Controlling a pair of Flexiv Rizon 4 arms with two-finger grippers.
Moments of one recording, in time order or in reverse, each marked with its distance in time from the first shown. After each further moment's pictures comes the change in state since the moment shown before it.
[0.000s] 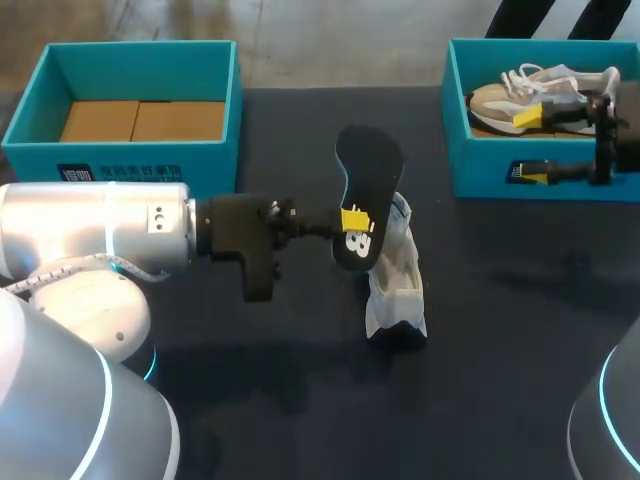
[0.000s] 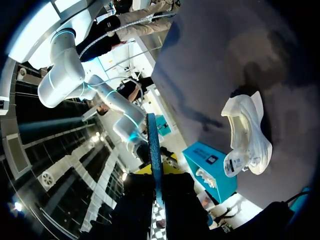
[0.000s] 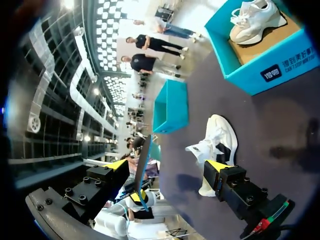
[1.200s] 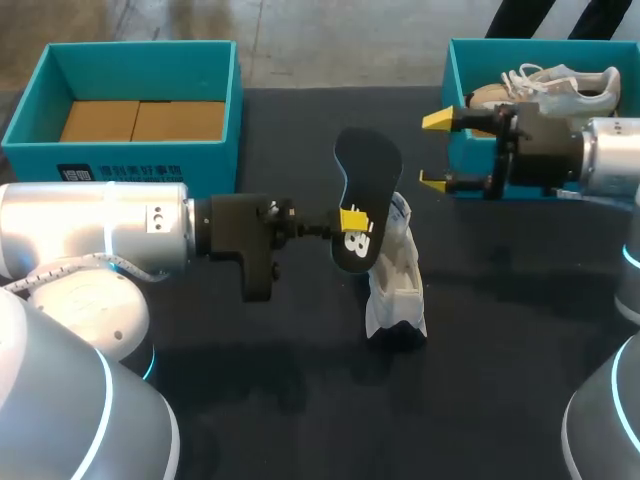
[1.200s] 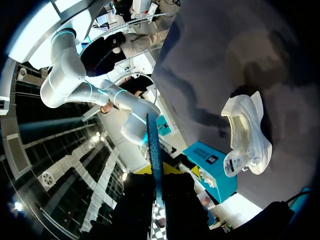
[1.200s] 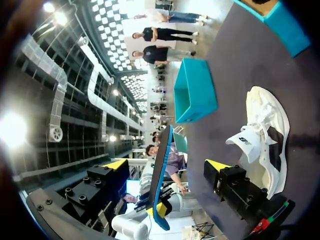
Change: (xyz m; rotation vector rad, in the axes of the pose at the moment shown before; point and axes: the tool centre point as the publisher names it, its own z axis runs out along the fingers) left arm 0.000 0.000 -0.001 0.001 -0.001 0.000; right arm 0.034 -0.029 0.114 0.085 0.220 0.112
